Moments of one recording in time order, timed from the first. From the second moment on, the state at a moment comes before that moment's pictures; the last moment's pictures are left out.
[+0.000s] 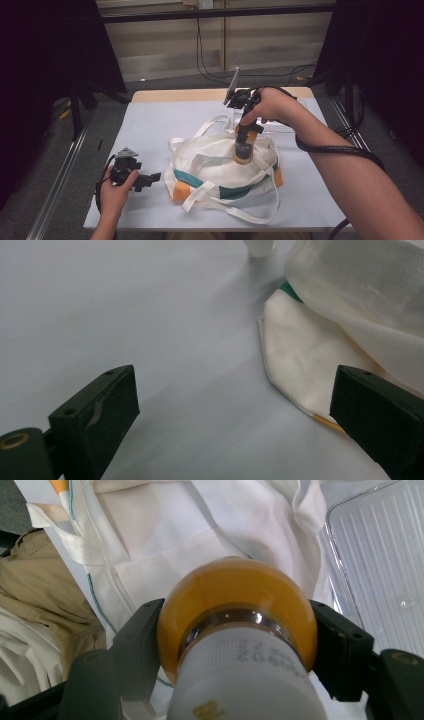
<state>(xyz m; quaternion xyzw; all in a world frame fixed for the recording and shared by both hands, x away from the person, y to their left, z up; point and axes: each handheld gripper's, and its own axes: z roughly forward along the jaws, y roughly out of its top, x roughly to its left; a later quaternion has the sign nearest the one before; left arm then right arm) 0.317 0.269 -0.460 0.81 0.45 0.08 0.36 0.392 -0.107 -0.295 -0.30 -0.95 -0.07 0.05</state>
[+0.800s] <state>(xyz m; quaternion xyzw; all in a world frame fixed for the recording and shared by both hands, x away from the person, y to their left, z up) 0.316 0.270 -0.460 0.82 0.45 0.08 0.36 0.399 -0.105 -0.271 -0.29 -0.95 -0.07 0.04</state>
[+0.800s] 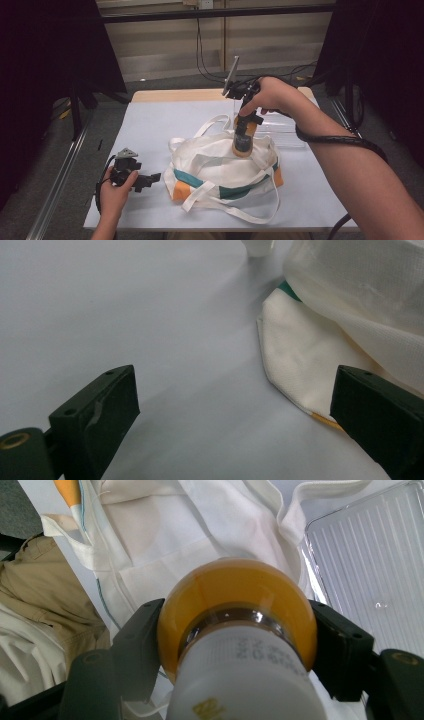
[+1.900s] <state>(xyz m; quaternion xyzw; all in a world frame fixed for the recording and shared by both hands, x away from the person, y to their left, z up) 0.315 0.271 -0.460 0.81 0.45 0.09 0.36 0.415 -0.106 -0.256 -0.30 -0.95 -0.08 0.04</state>
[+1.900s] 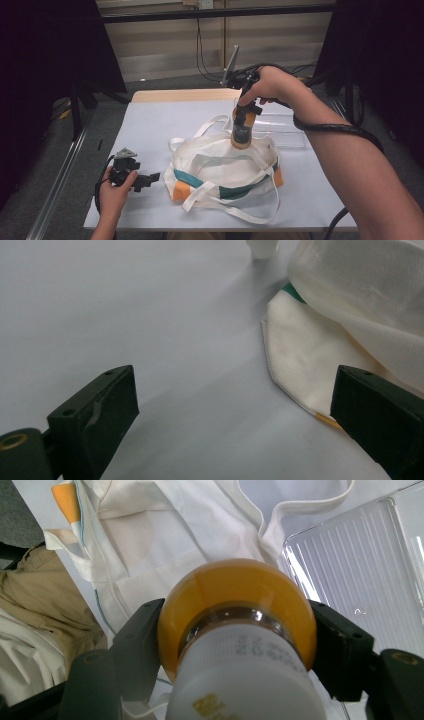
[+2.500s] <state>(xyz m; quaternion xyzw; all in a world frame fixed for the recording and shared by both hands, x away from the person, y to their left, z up) 0.317 0.271 -0.459 0.82 0.44 0.09 0.36 0.425 -0.113 -0.252 -0.31 -0.95 -0.09 0.04</state>
